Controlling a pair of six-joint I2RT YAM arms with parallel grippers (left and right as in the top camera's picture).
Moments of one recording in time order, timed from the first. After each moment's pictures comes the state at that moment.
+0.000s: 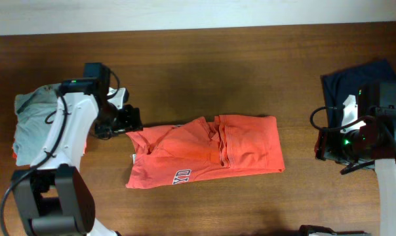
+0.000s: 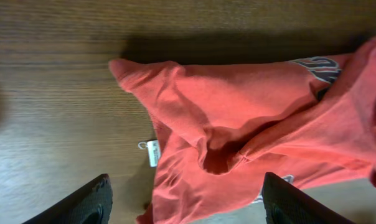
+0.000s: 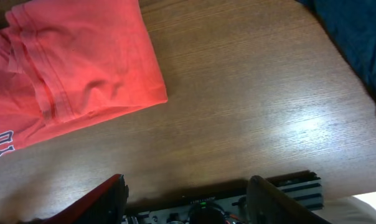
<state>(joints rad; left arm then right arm) 0.01 1.78 1.40 -1.16 0.23 -0.07 -0.16 1.22 1.46 -1.59 -0.04 0.11</state>
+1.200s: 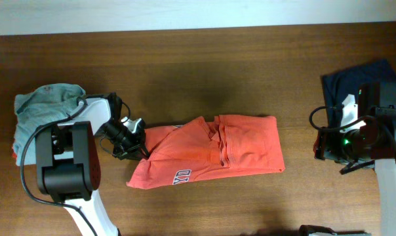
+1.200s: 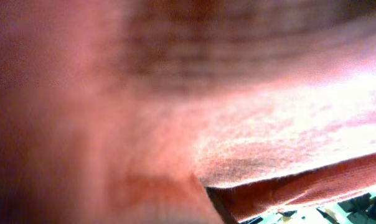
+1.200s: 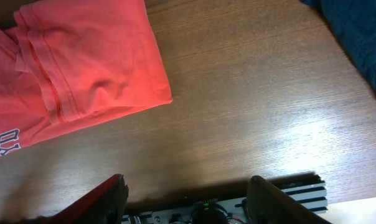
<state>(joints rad) 0.03 2.07 1.25 -1.12 0.47 0.03 -0.16 1.22 1.46 -1.58 -0.05 0.10</state>
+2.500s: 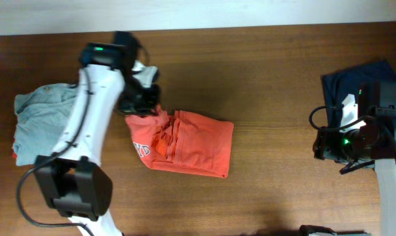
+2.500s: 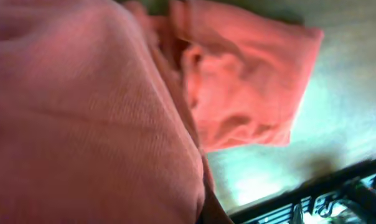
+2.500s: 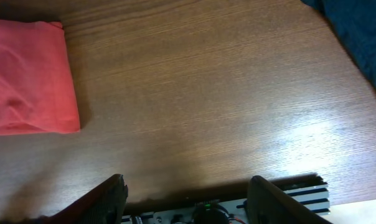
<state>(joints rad) -0.22 1.92 1.86 -1.48 0.27 -0.07 -0.16 1.22 1.46 -1.58 -0.06 0.10</state>
